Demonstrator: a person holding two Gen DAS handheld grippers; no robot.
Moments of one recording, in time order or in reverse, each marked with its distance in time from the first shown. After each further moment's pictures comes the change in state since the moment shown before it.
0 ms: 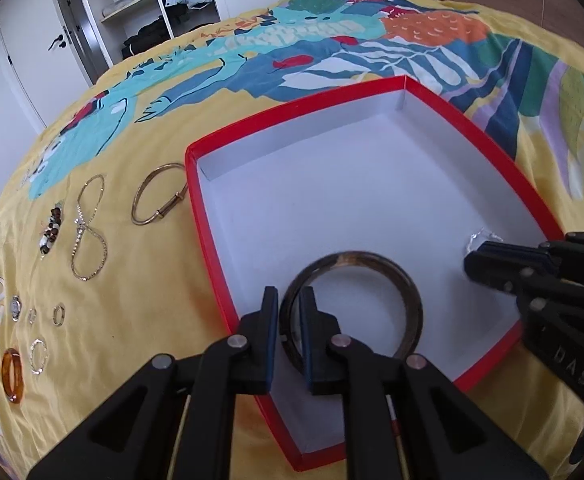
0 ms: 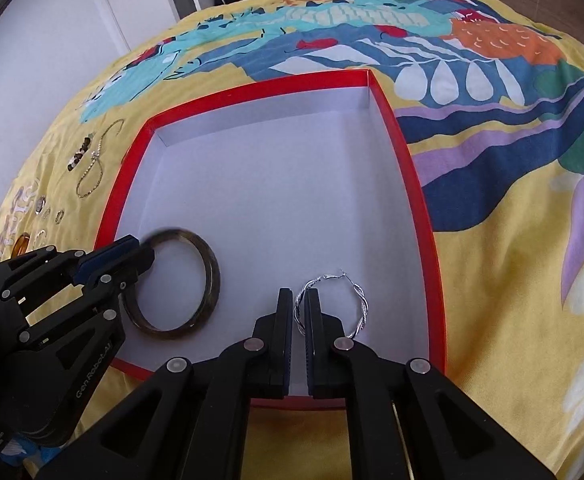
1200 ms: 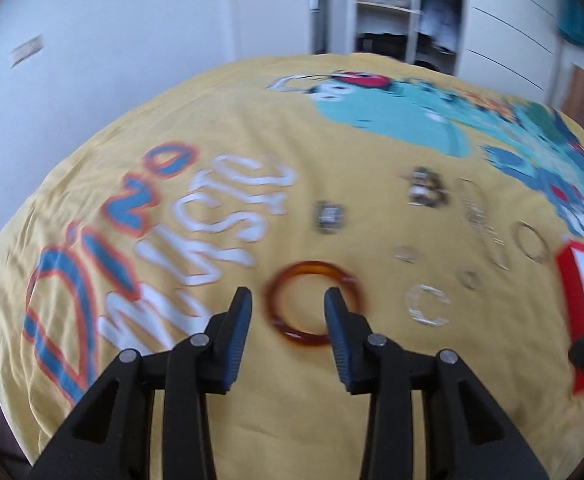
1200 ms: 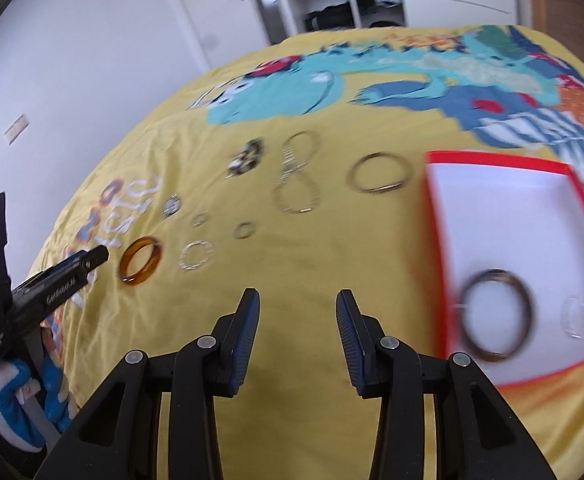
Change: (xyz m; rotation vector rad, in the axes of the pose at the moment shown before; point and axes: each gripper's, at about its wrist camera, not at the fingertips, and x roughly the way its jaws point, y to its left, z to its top) left arm -0.091 0.334 -0.146 -0.627 -0.085 0.349; right arm -0.023 0.229 -0.005 -0.121 -0.104 0.228
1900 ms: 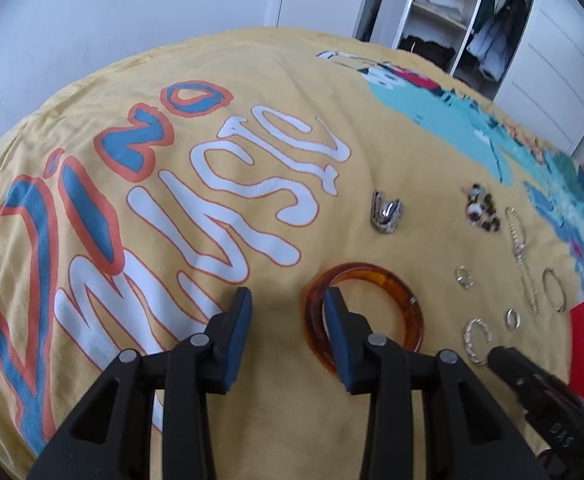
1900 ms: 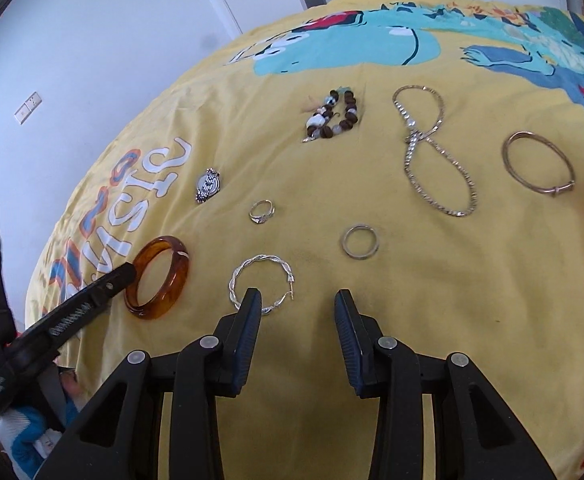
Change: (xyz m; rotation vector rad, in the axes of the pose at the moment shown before) left arm 0.051 0.036 -0.005 -0.200 0.062 -0.070; right arm 0.117 0.063 0.024 -0.020 0.091 0.106
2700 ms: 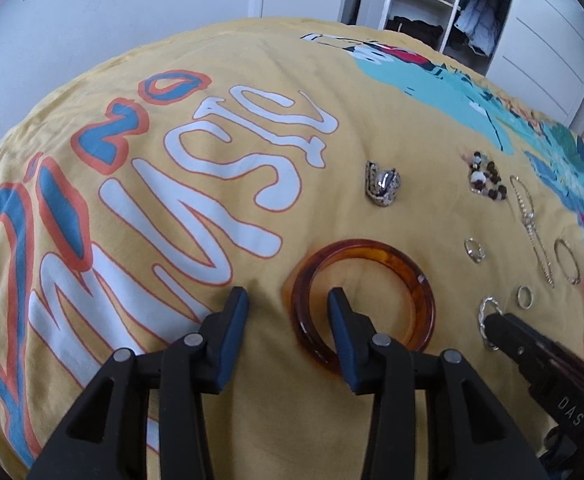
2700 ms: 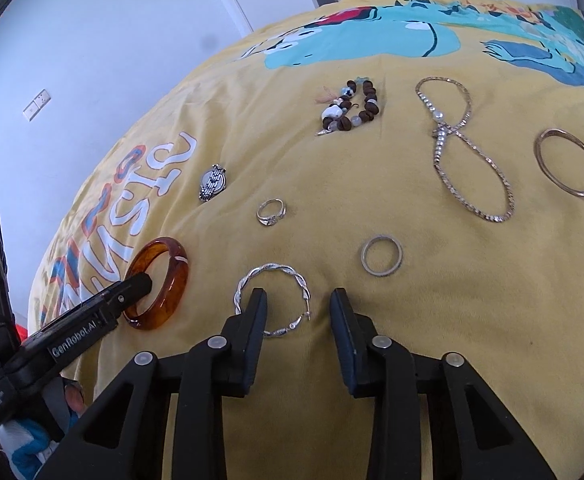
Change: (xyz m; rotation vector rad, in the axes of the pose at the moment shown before) left arm 0.025 -0.017 -0.011 0.103 0.038 0.028; right arm 0.022 0.003 0.003 -0.029 -0.006 0.044
